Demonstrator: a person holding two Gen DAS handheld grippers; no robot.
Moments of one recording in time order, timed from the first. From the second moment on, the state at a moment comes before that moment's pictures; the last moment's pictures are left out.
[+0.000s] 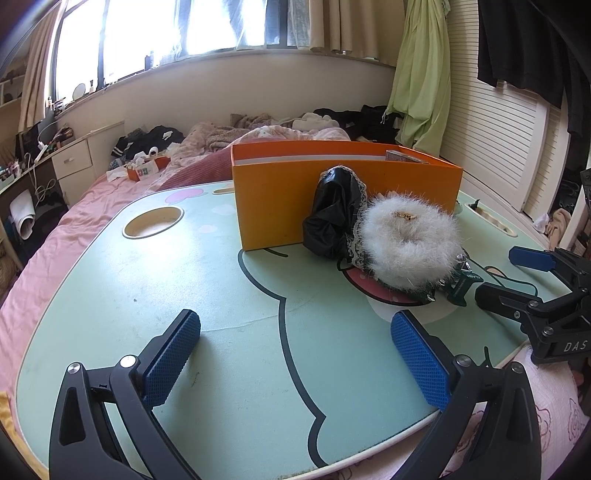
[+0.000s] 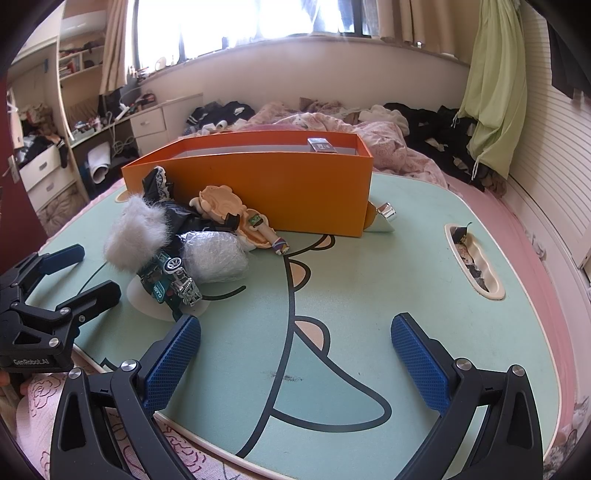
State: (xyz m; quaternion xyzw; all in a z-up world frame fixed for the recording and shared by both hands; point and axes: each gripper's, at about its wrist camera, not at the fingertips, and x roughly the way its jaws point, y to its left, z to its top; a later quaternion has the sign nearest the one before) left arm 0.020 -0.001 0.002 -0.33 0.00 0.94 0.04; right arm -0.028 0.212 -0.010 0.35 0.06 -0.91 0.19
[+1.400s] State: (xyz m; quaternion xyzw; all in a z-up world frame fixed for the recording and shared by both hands) left arm 0.020 0.000 0.004 -0.33 0.00 0.94 0.04; right arm -0.171 0.279 0.011 0.46 -0.07 -0.87 0.14
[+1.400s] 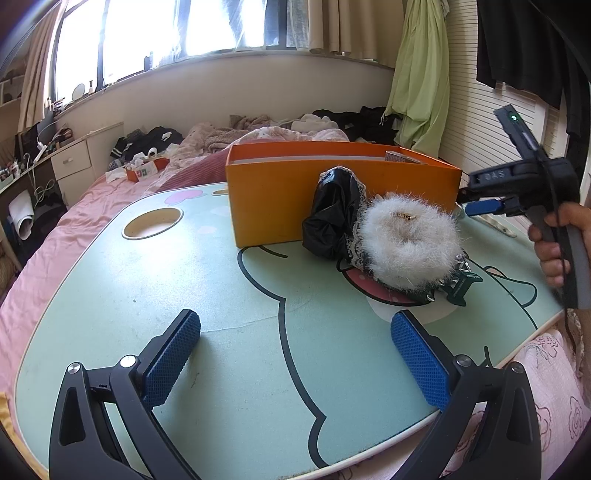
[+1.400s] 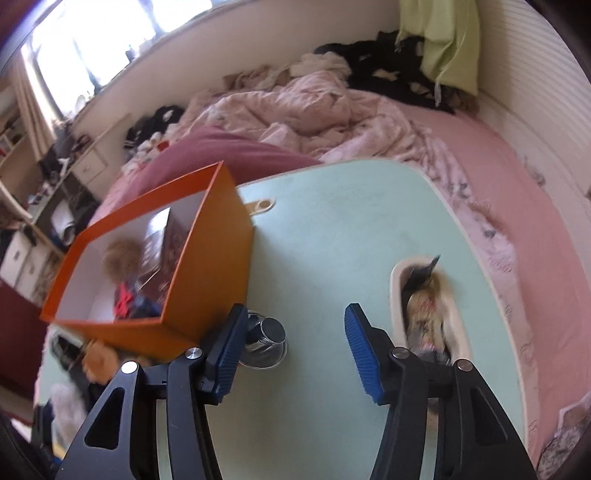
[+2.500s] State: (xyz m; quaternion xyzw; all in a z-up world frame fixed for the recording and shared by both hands) left arm 0.021 -0.001 0.003 -0.33 0.00 0.94 0.04; right arm -0.072 0.229 0.026 0.40 -0.06 -0.88 0.27
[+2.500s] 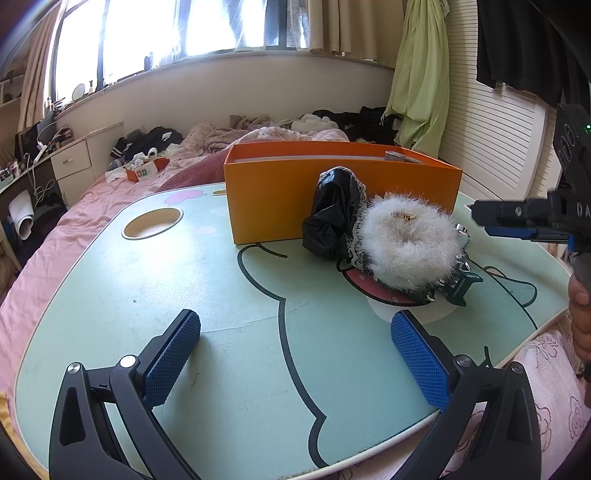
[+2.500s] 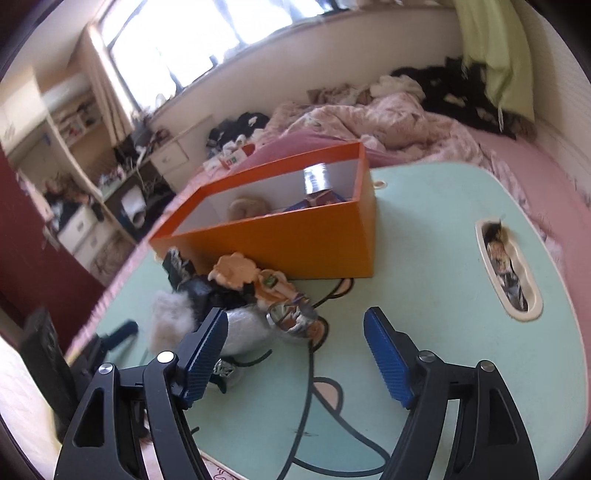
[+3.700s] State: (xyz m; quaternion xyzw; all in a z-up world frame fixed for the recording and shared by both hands) left arm 0.021 -0.001 0.003 -0.33 0.00 0.94 0.04; right arm -0.095 0.188 0.015 0.41 0.00 -0.88 0.22
